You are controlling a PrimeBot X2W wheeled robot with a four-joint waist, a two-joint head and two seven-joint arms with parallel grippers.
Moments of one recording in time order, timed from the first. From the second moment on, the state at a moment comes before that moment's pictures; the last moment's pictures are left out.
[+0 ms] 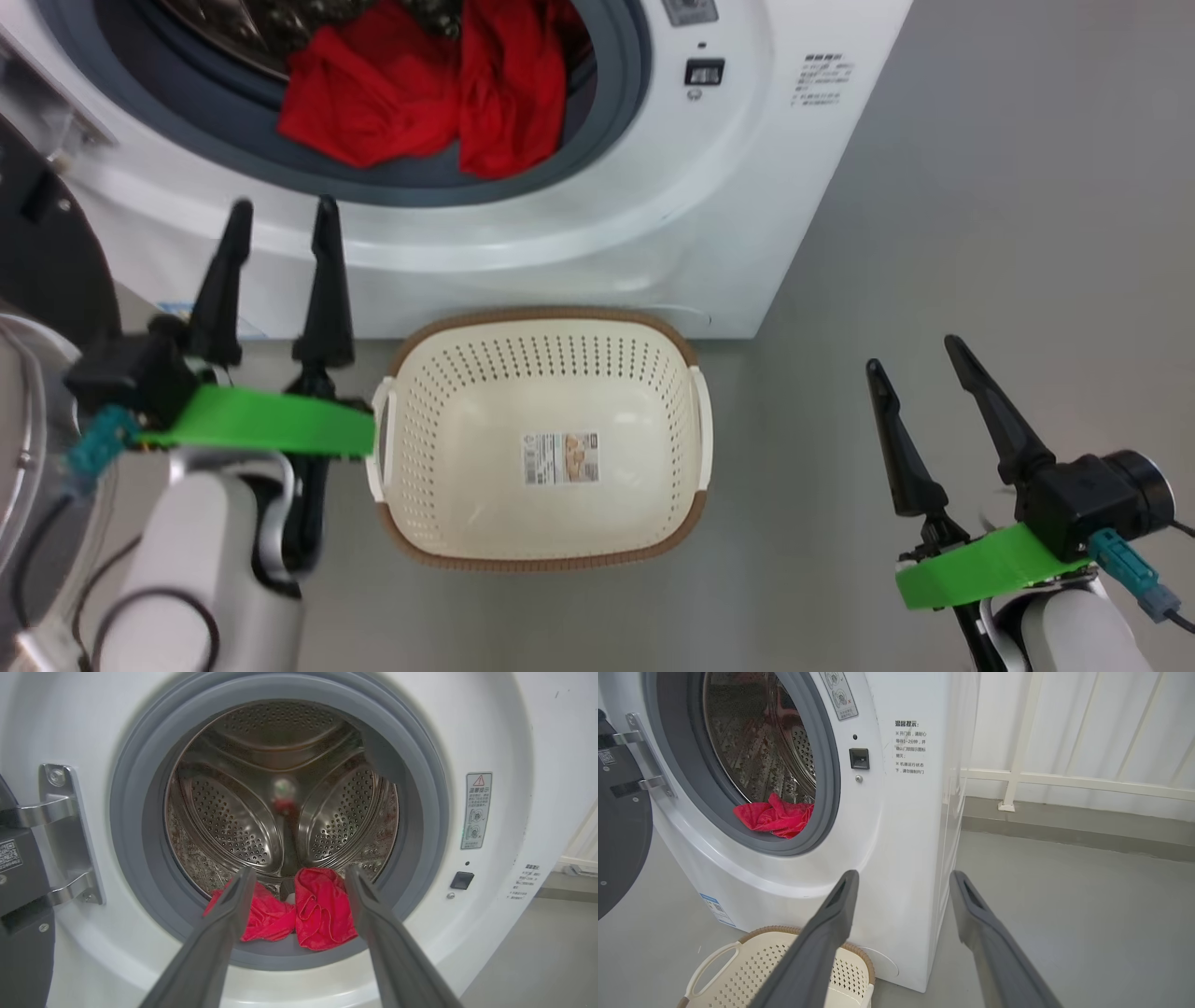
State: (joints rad) left arm -0.50 0.06 -0.07 0.28 -0.36 -0.04 -0.25; right arm -0.10 -0.04 0.02 0.09 0.12 0.13 -0.26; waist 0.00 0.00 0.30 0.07
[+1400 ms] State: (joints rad) left arm -1.34 0.14 -0.04 1.15 -0.34 -0.09 -0.10; right arm -0.24 -0.05 0.08 0.07 0.12 0.13 -0.26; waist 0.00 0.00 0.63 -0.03
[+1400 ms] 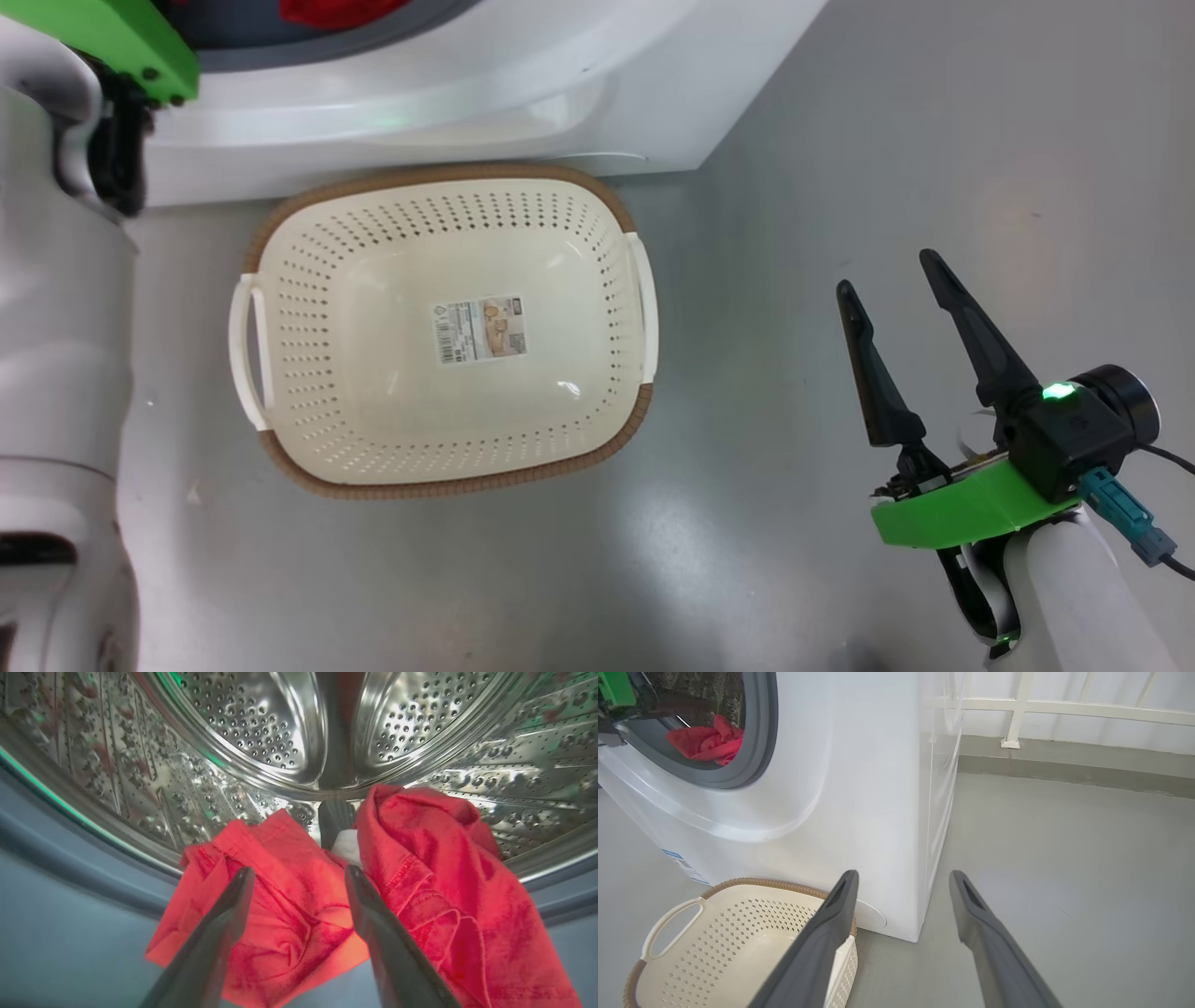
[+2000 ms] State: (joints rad) left arm -1.46 0.20 -0.09 1.28 -0.32 -0.03 0.14; right arm -0.28 -0.05 0.11 0.07 0.14 0.13 -0.26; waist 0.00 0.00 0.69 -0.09
